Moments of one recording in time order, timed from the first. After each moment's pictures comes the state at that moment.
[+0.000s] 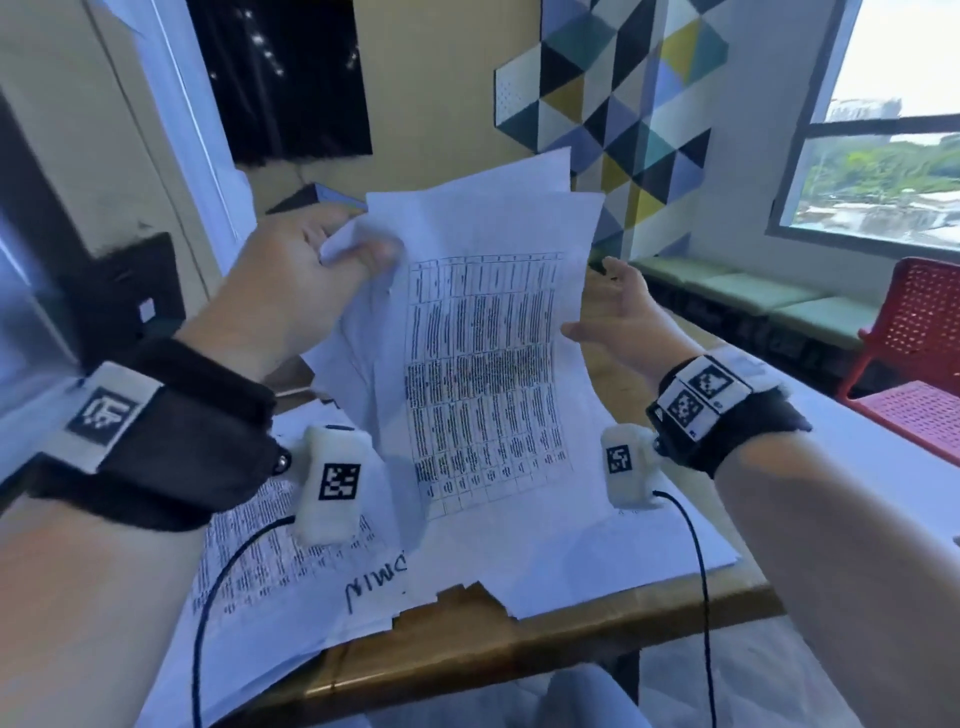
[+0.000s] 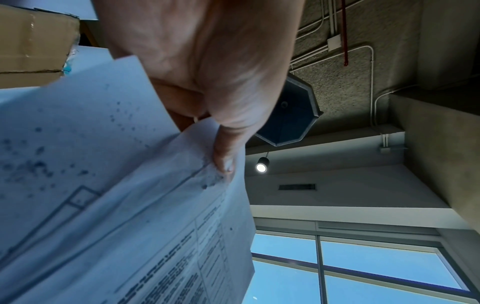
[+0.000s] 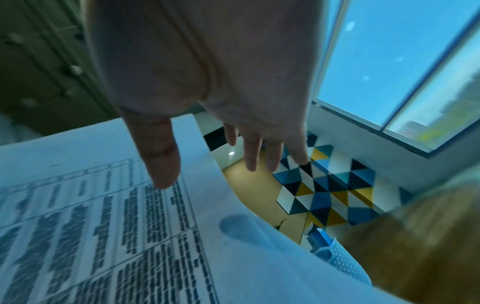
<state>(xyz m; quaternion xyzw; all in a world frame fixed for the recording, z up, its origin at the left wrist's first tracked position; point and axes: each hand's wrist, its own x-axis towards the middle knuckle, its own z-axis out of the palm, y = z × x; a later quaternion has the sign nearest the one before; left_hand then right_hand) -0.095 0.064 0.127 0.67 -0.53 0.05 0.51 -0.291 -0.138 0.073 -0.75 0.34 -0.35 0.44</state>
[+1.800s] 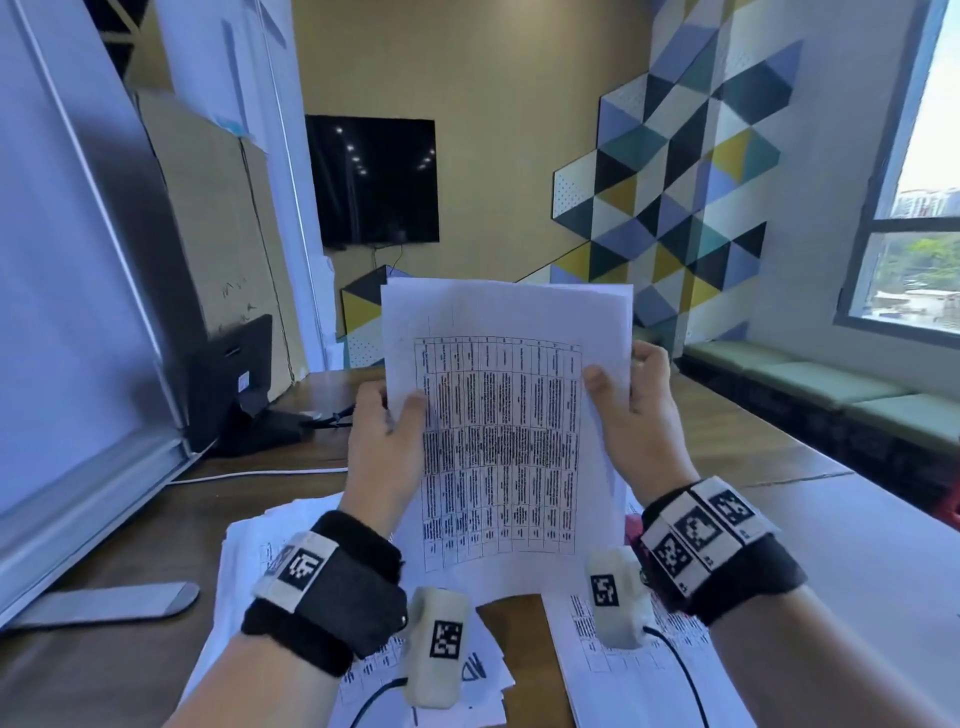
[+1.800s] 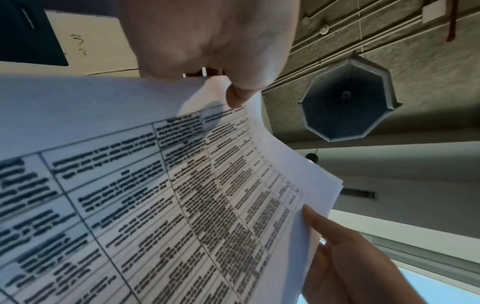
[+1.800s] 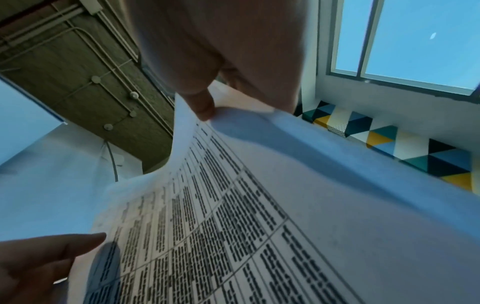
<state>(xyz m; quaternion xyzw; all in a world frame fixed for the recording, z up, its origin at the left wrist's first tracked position) -0.072 0.053 0.067 0.62 -0.34 -0.01 0.71 -0.227 -0.086 0.080 -0.71 0.21 -0.54 0.40</state>
